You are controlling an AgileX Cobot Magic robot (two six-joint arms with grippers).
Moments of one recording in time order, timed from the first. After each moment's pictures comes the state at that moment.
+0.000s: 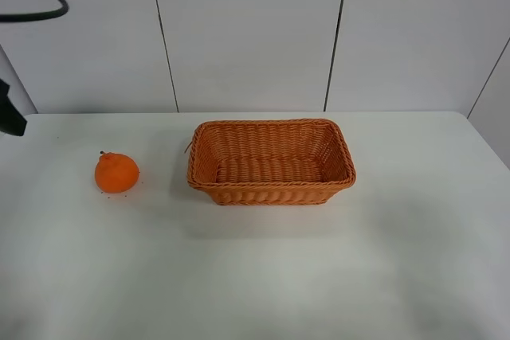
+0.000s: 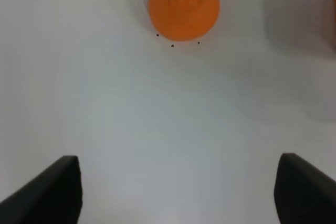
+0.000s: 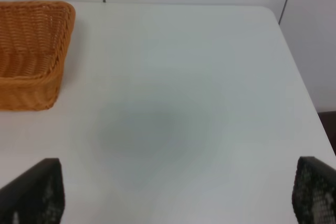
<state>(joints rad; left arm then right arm) 0.05 1.24 -1.14 0.00 0.99 0.03 0.00 -0.01 -0.50 -0.03 1.03 0.03</state>
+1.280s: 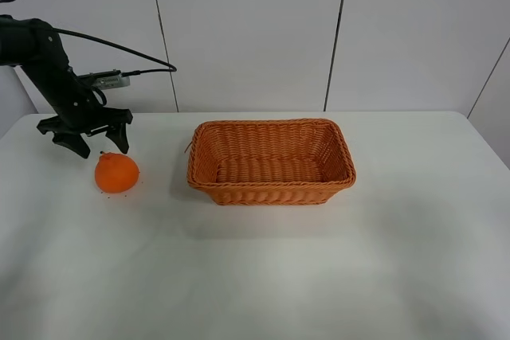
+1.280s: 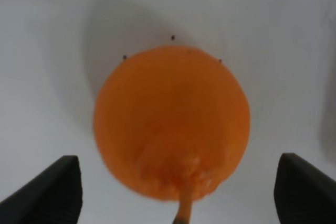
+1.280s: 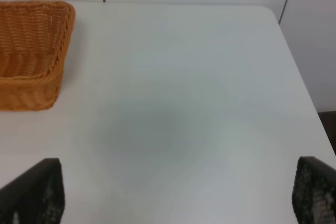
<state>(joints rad) 0.02 2.13 -1.62 -0.08 0.92 0.04 0.00 -0.01 -0.50 -0.03 1.03 0.03</state>
